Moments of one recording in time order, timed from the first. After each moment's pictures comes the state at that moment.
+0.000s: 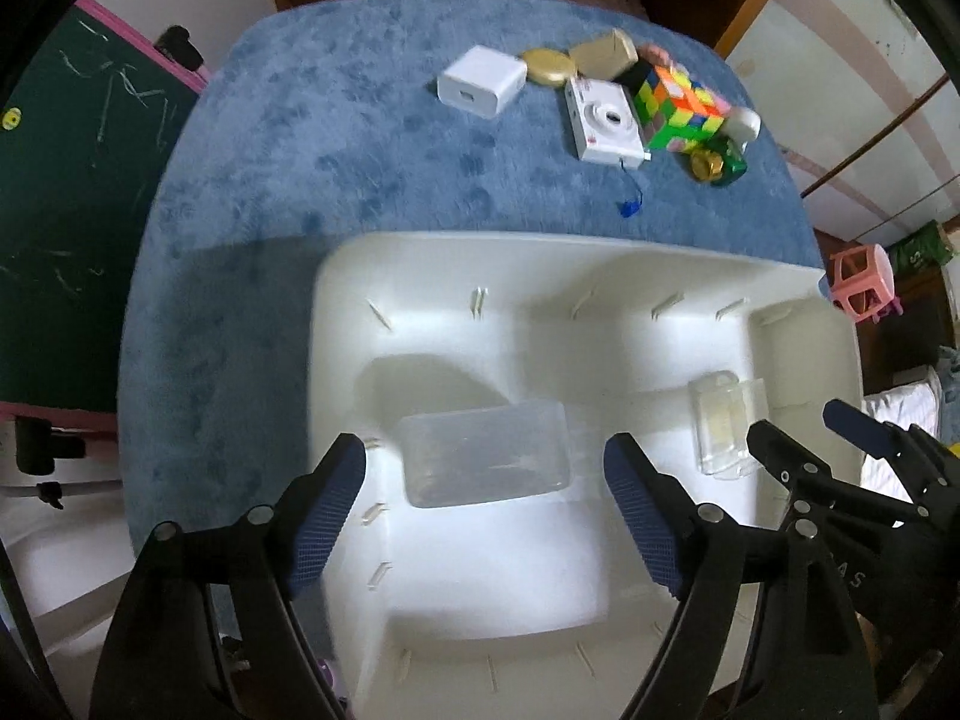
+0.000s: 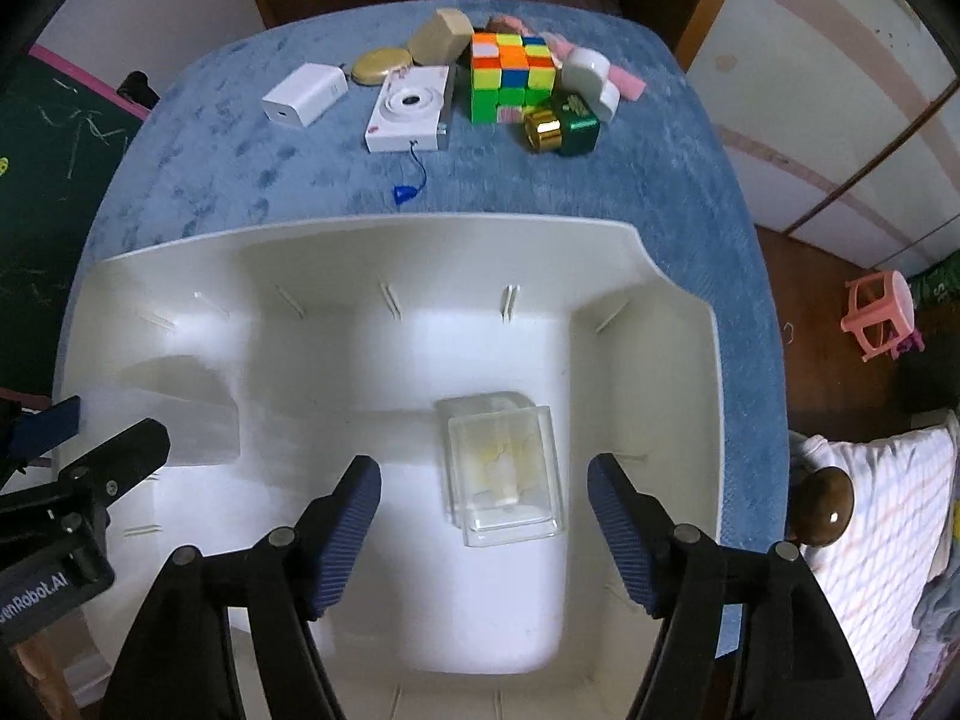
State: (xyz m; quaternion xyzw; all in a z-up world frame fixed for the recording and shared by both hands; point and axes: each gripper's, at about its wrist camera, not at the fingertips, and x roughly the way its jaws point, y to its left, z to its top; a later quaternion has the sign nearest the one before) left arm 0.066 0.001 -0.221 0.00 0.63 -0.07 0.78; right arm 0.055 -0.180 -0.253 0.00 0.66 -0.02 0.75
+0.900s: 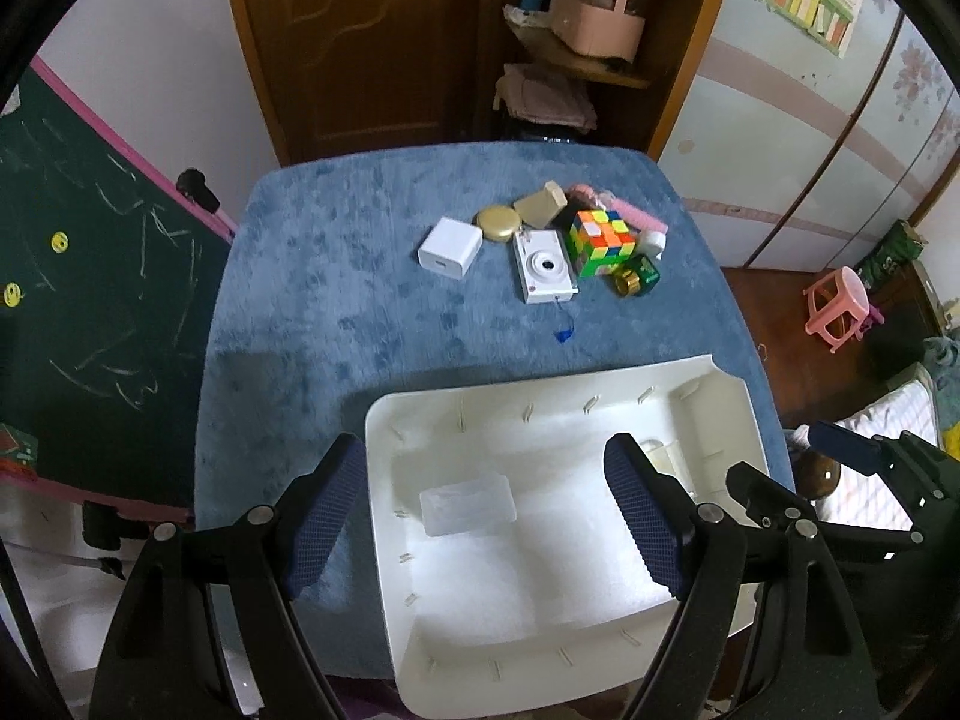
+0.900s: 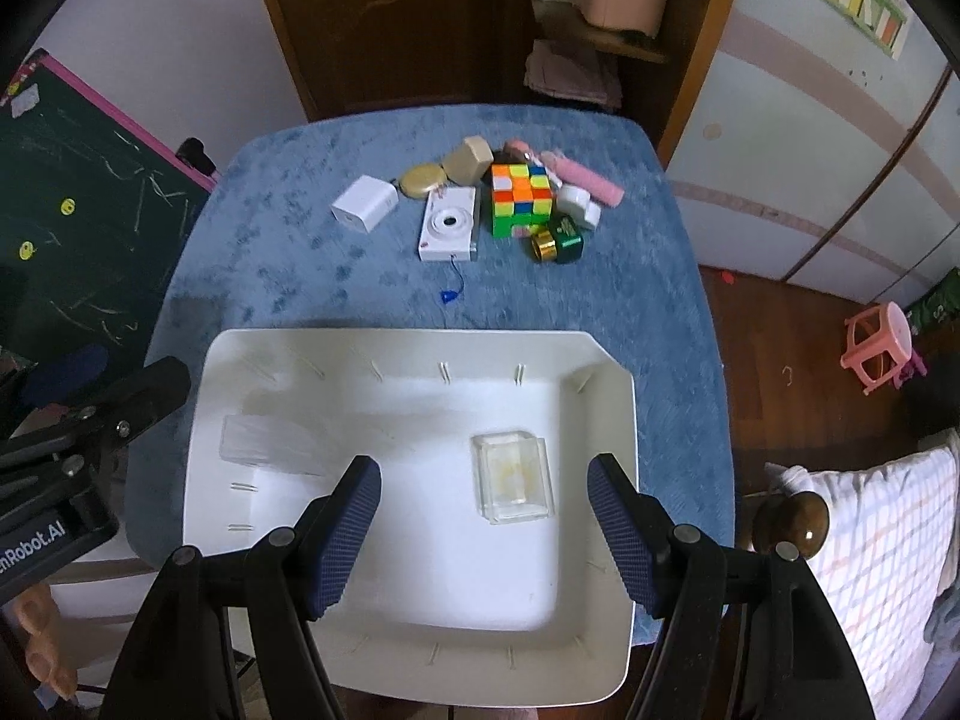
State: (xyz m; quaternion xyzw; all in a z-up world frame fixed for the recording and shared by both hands) left arm 0.049 -0.008 -0.109 0.03 0.52 -0.10 0.85; right arm 0.036 -0.176 -0.146 0.01 0.60 0.00 0.80
